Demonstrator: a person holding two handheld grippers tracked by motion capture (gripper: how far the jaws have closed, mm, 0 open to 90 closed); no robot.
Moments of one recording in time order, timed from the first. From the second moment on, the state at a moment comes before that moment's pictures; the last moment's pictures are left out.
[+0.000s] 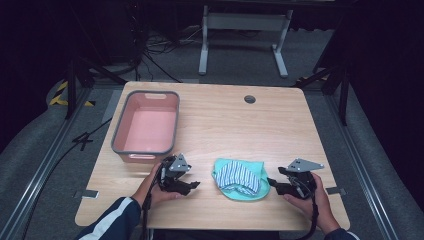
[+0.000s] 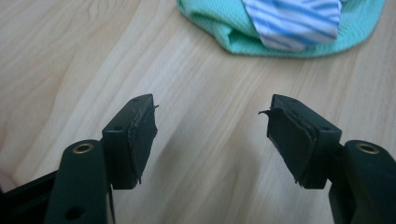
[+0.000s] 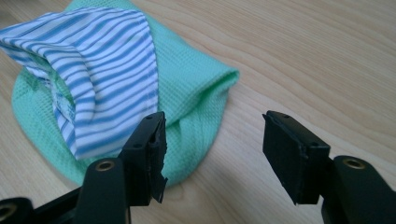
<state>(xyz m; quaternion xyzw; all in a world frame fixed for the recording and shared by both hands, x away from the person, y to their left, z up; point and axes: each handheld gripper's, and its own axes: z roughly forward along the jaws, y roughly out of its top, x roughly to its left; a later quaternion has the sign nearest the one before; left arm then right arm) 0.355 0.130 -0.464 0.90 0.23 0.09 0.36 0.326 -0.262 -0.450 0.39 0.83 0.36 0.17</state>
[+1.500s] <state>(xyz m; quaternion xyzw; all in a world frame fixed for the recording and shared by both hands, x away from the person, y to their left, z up) 0.394 0.065 -0.482 0.90 0.23 0.07 0.37 0.350 -0.228 -0.476 0.40 0.83 0.33 0.17</state>
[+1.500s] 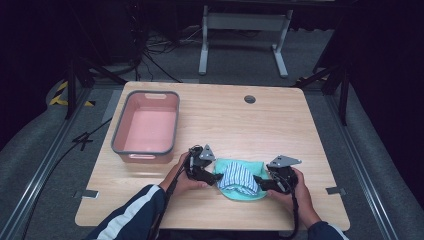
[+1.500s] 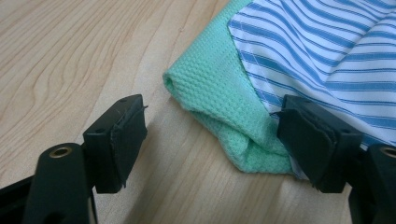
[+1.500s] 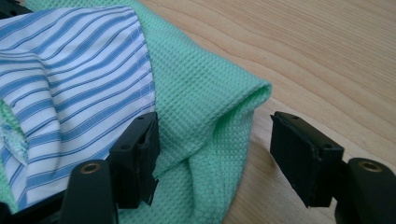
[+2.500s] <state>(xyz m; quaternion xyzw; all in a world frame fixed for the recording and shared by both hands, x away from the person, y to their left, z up) 0.386 0.061 -0.478 0.90 0.19 0.04 0.38 0.345 -0.220 -0.473 0.37 0.85 0.35 0.13</state>
